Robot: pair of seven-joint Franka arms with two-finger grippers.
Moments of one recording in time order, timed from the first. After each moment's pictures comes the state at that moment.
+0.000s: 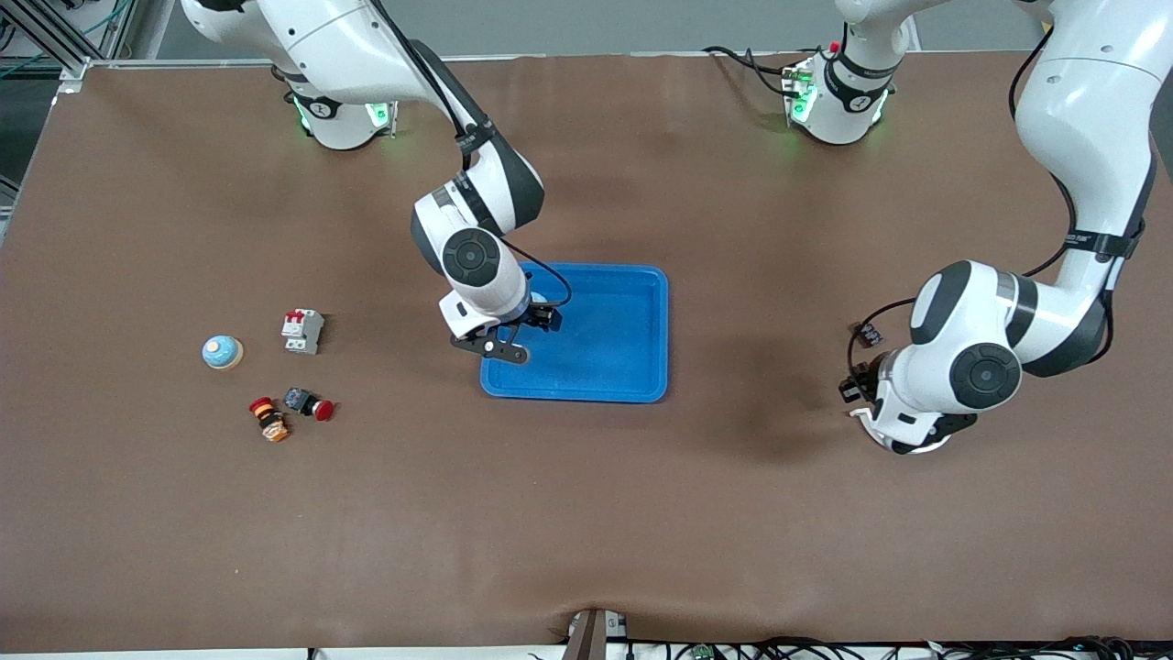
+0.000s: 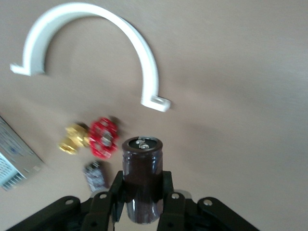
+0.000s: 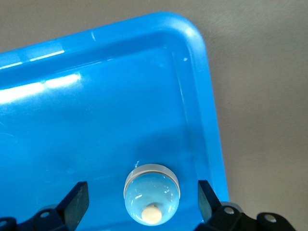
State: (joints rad) left arm 0.36 0.66 -0.61 -1.63 0.43 1.89 -0.75; right arm 0.68 0.58 -0.03 -1.77 0.18 2.26 0.81
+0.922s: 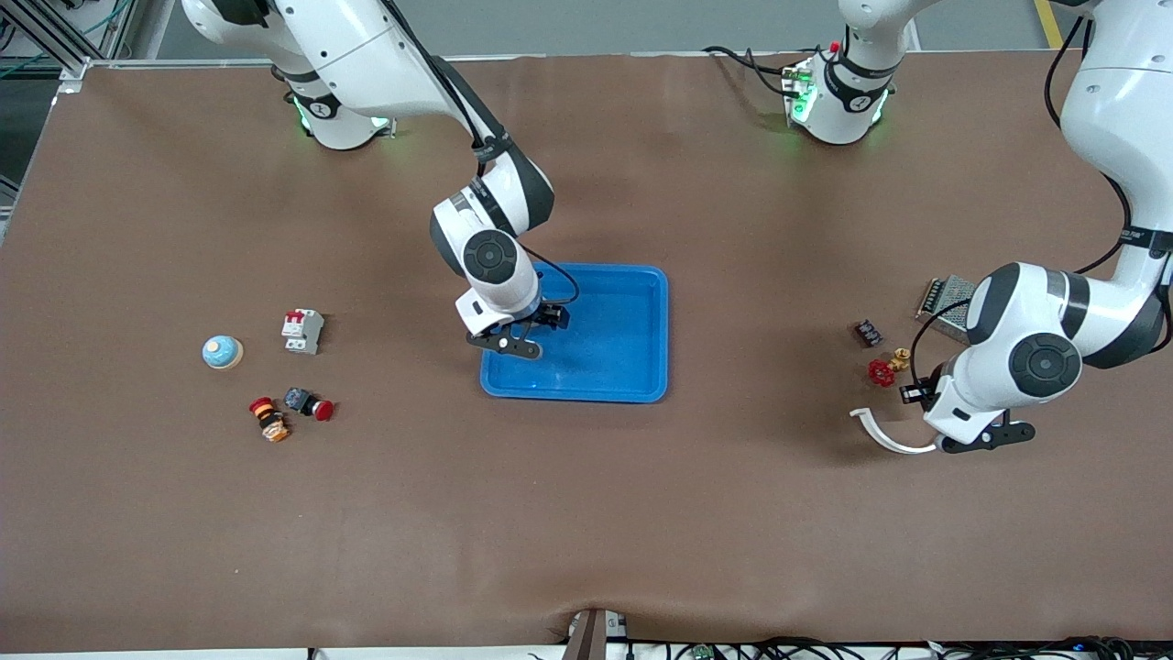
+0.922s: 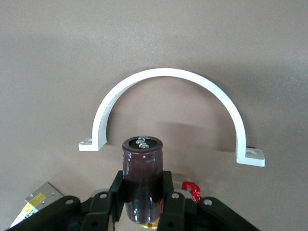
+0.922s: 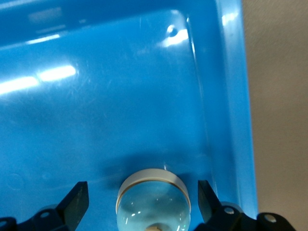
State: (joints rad) left arm 0.52 0.66 -0.61 -1.73 0.59 2.07 -0.52; right arm 0.73 0.63 -0.03 -1.82 0.18 2.37 0.81
